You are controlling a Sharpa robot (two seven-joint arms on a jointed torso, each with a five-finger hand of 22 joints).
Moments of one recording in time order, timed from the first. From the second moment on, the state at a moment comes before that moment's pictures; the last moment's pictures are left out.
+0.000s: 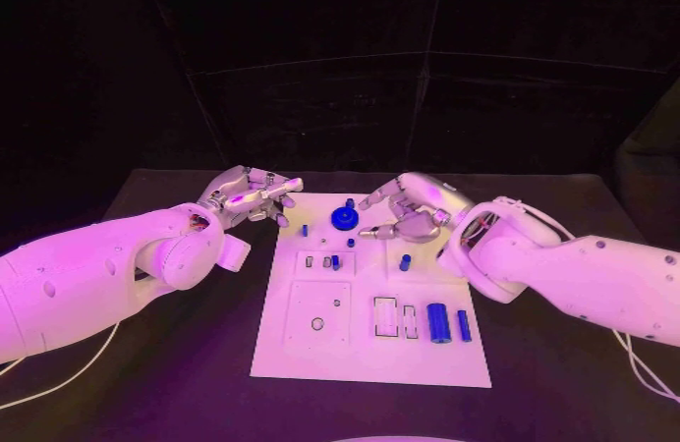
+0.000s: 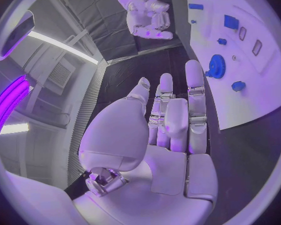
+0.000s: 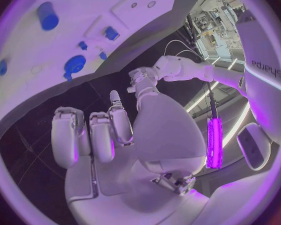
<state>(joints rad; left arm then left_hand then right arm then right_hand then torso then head) 1.19 -0.88 -0.04 1.46 -0.24 -0.22 0.26 1.26 -0.01 0.00 0.11 0.05 1.13 0.10 0.15 0.09 1.43 0.02 0.25 0.18 1.47 -0.05 1.21 1.15 0.17 1.34 0.06 0.57 0.23 1.20 -0.82 -0.03 1.65 -1.24 -0.47 0.02 1.30 -0.11 -0.02 0.14 0.25 0.96 0.16 0.08 0.07 1.43 0.07 1.36 1.31 1.47 -0.01 1.54 1.31 0.05 1.47 0.09 1.49 1.31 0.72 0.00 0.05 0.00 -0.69</state>
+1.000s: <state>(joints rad) 1.32 -0.62 -0.12 1.38 -0.89 0.07 -0.55 1.16 0.06 -0.23 0.29 0.05 0.96 0.04 0.62 0.48 1.31 -0.03 1.13 1.03 1.47 -0.08 1.57 1.31 0.07 1.47 0.02 1.39 1.26 1.29 -0.90 -0.03 1.56 -0.94 -0.43 0.09 1.31 -0.09 -0.03 0.14 0.26 0.96 0.16 0.08 0.07 1.43 0.07 1.35 1.31 1.47 -0.01 1.52 1.31 0.05 1.47 0.09 1.48 1.31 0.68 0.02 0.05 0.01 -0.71</state>
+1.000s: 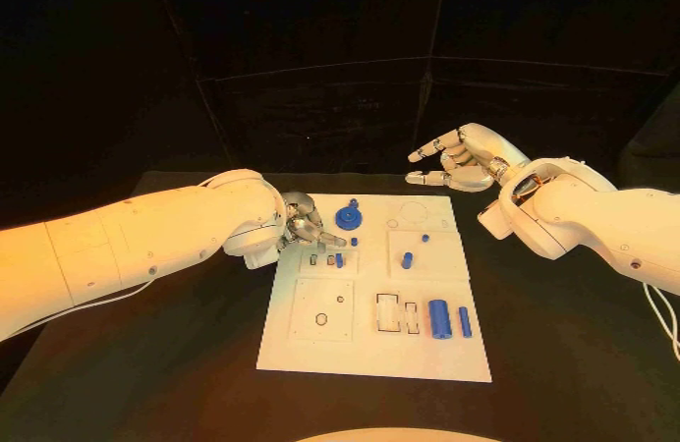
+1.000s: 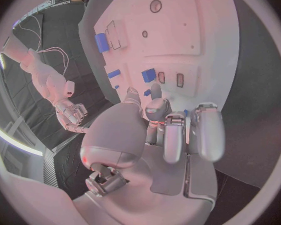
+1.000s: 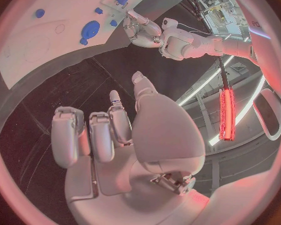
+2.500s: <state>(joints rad) 1.33 -0.51 -0.15 1.28 -0.92 0.15 -0.59 1.17 0.08 -0.24 0.27 0.05 0.94 0.04 0.65 0.52 1.31 -0.03 1.15 1.04 1.47 -0.09 1.57 1.31 0.07 1.47 0.02 1.40 1.28 1.29 -0.87 -0.03 1.53 -0.94 -0.40 0.07 1.32 -0.09 -0.03 0.14 0.28 0.96 0.16 0.09 0.07 1.42 0.07 1.35 1.31 1.47 -0.01 1.52 1.31 0.05 1.47 0.09 1.48 1.31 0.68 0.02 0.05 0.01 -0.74</state>
